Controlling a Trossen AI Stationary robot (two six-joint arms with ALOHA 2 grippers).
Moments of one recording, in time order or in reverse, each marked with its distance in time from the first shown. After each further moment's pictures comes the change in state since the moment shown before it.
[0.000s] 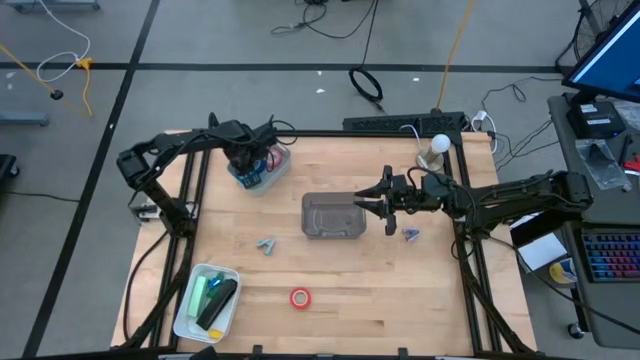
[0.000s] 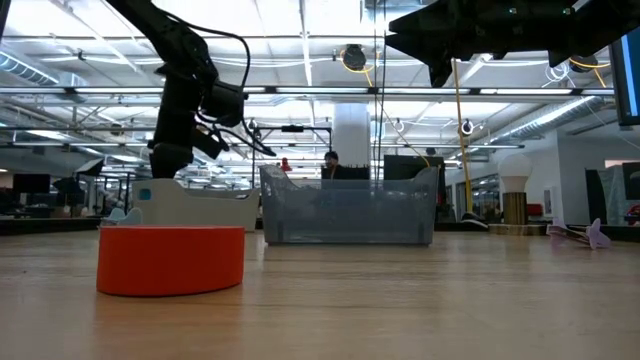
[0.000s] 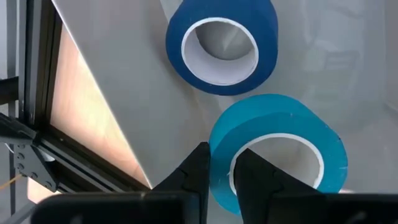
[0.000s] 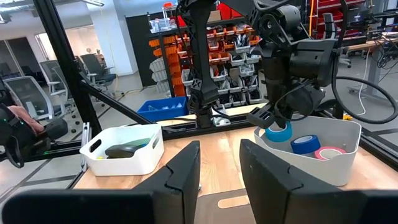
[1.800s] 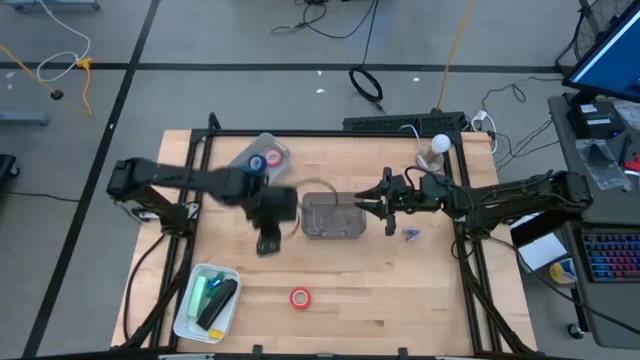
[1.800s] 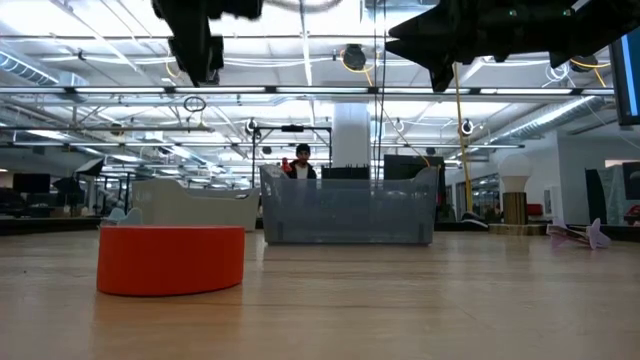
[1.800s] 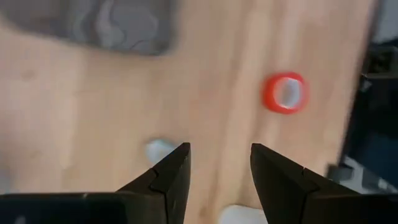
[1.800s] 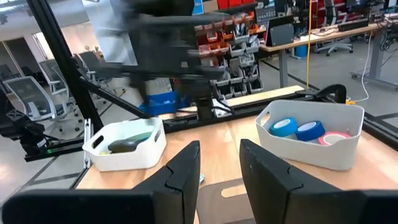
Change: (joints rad) left arm -0.693 -0.092 0.318 -0.042 0.499 -0.403; right arm 0.000 0.000 0.000 -0.032 -0.001 0.045
